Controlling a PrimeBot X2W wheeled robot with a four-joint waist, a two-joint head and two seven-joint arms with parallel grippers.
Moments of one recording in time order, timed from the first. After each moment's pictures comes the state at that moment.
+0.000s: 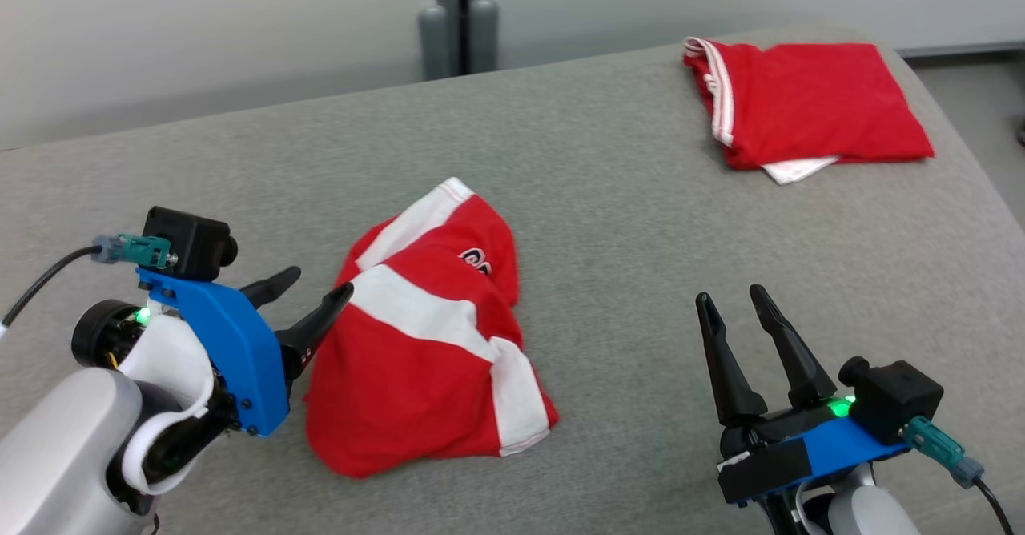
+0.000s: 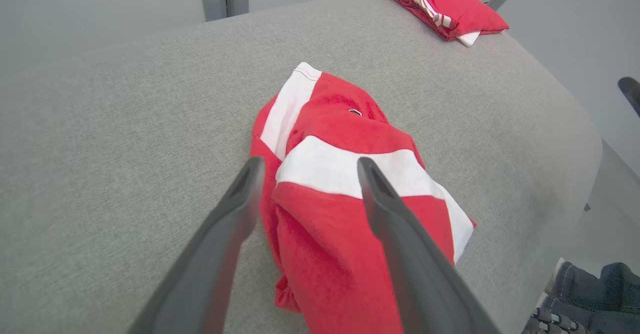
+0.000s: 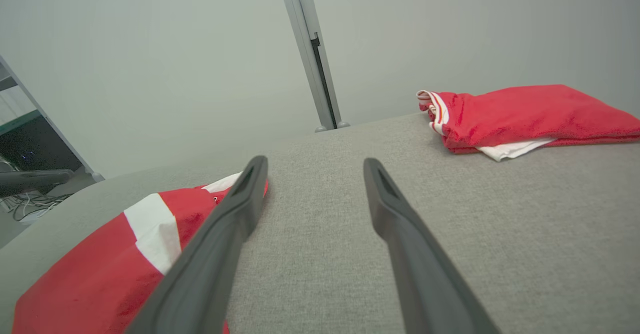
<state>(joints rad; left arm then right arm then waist) -0.46 0.67 -0.63 0.01 -0.97 -0.01 0.45 -0.13 -0.05 0.17 0.14 0.35 0.13 -0.20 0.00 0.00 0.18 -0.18</state>
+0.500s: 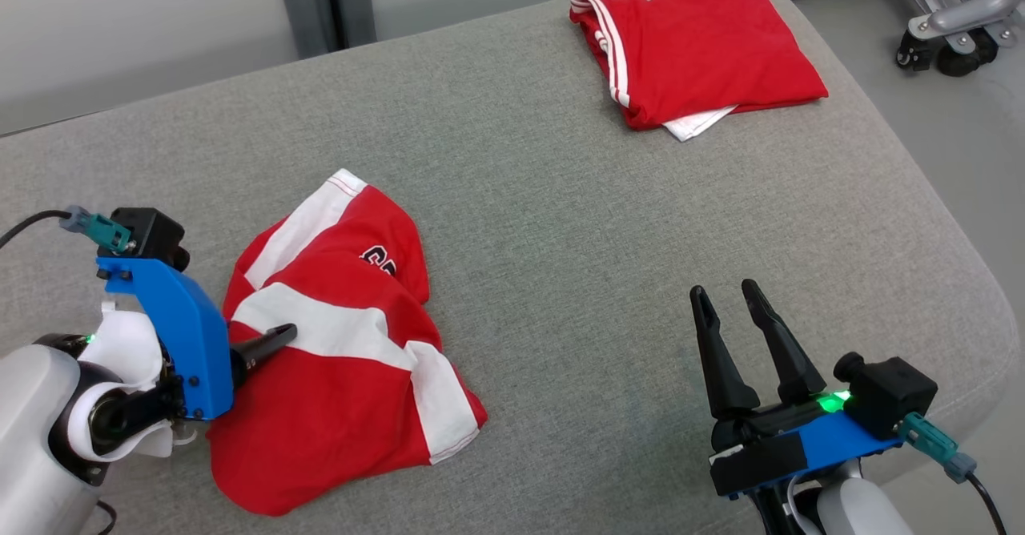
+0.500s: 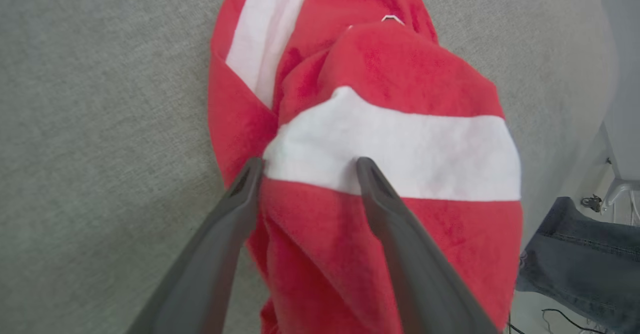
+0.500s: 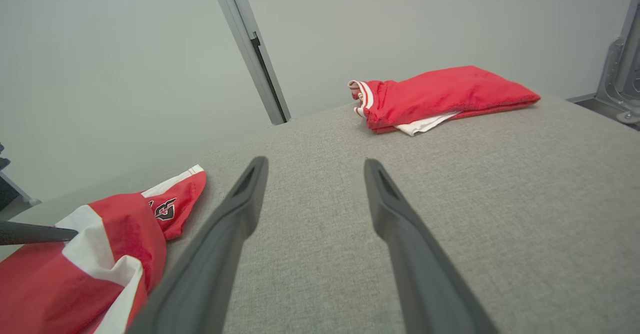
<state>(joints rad) -0.53 0.72 -0.64 0.18 -1.13 -0.01 0.74 -0.16 -0.05 0.19 0.19 0.39 0.13 -0.25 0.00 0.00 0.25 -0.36</state>
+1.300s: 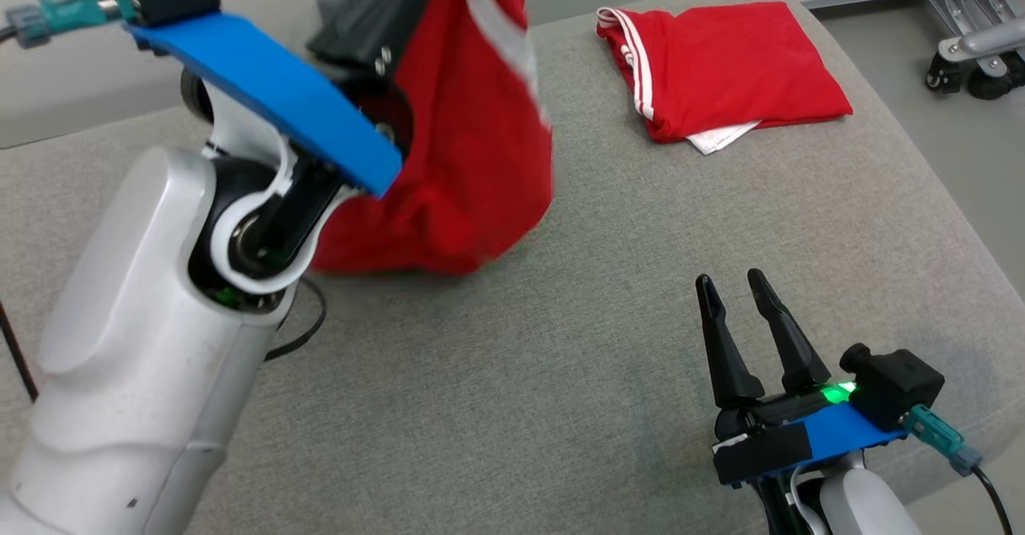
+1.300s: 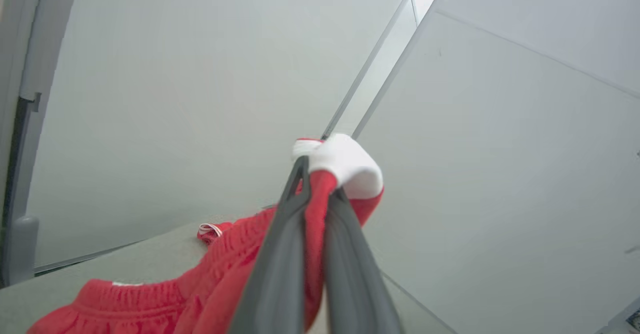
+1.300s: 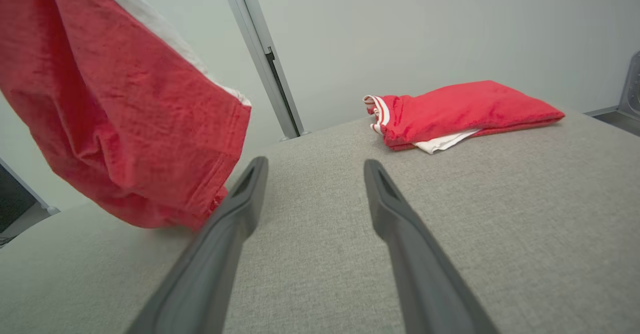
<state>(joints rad) -0.82 0.31 -0.49 0.08 -1.11 -0.08 0.26 -0.18 -0.05 0.18 0.20 0.40 0.13 -0.26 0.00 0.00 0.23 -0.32</state>
